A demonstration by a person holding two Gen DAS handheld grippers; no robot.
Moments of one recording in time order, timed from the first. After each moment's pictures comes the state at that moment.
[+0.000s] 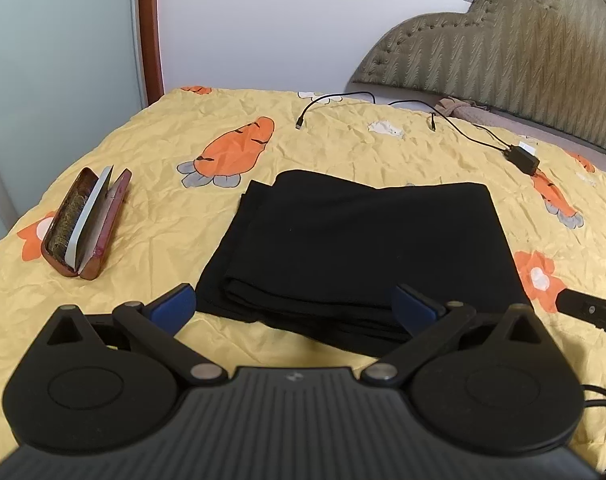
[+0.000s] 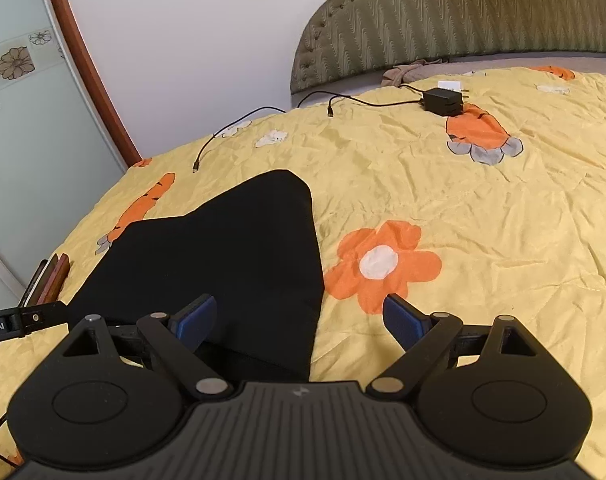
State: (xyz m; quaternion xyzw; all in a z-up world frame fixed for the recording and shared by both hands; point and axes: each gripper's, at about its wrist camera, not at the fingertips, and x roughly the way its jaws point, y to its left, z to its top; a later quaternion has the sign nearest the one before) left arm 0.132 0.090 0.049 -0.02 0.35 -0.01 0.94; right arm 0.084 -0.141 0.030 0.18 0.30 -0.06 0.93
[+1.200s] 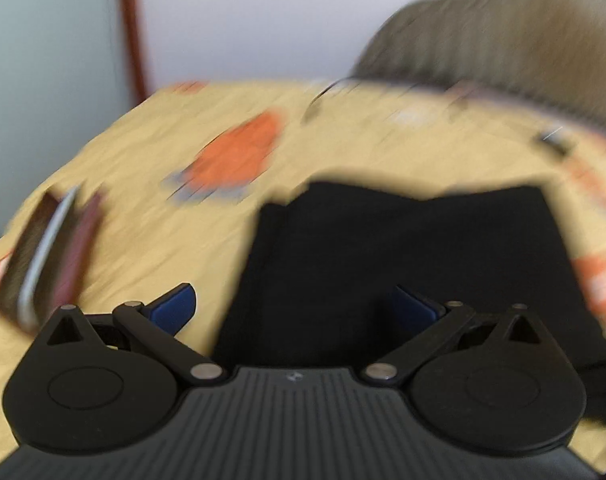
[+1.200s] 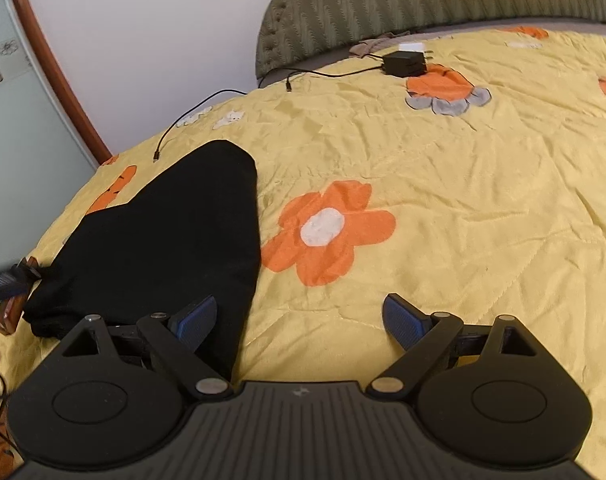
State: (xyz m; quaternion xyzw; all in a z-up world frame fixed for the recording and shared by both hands) left arm 0.220 0.120 -0.010 0.03 0.36 0.01 0.93; right arm 0.086 -0.173 -0.014 0.21 0.32 -0.09 0.92
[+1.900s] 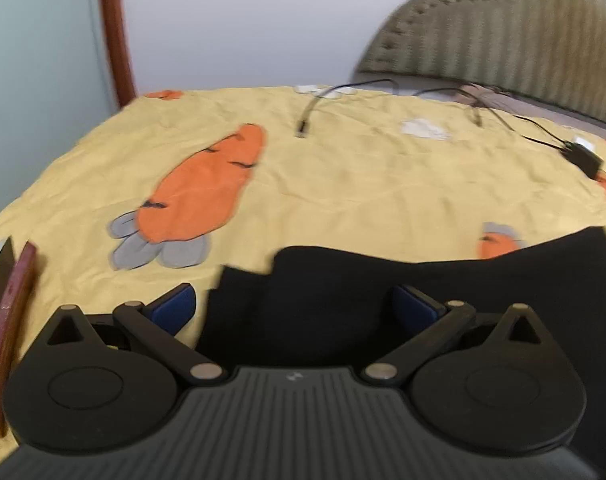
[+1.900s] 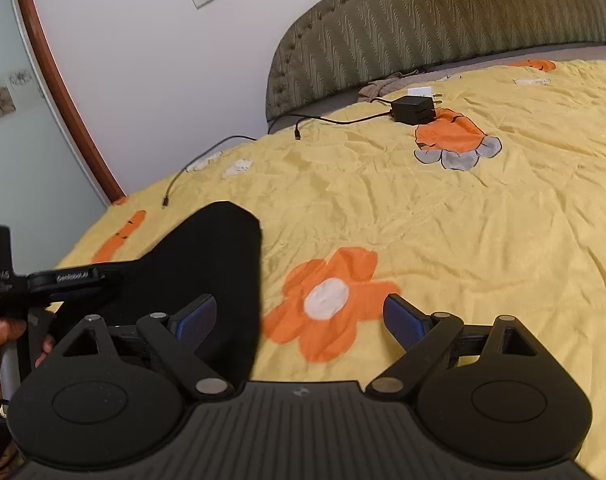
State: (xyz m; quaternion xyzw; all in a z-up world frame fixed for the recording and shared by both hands) left arm 0.309 0.099 -0.024 0.02 0.34 -0.01 0.94; right arm 0.105 -0.193 -0.001 0.21 0.26 -0.09 0.94
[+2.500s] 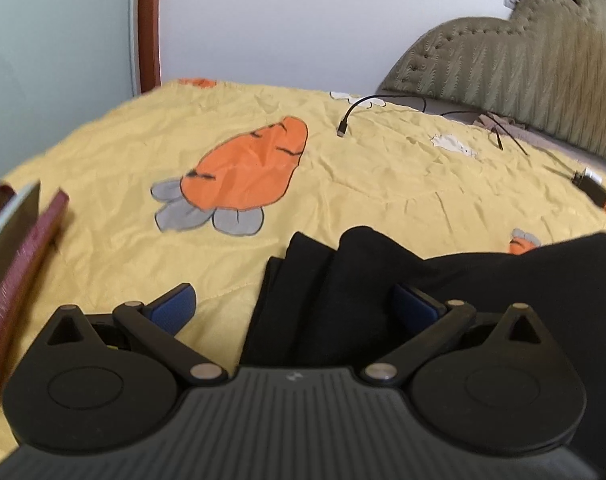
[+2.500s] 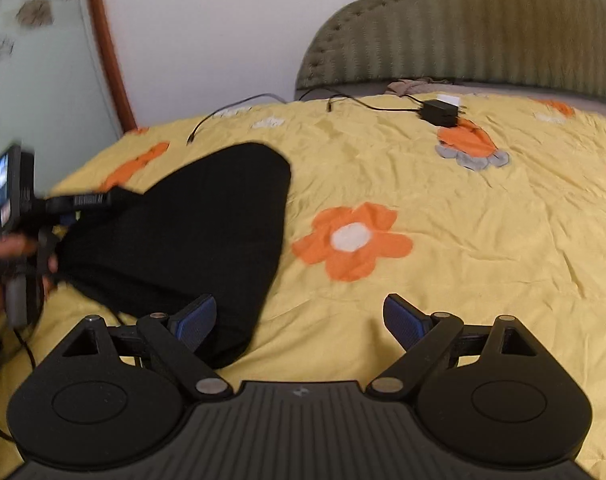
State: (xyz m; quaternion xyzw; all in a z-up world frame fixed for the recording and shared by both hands) left arm 0.295 0.143 -0.039 -0.05 0.33 -0.01 0.94; right arm 0.066 -0.128 0.007 0.07 0.31 -0.06 0.95
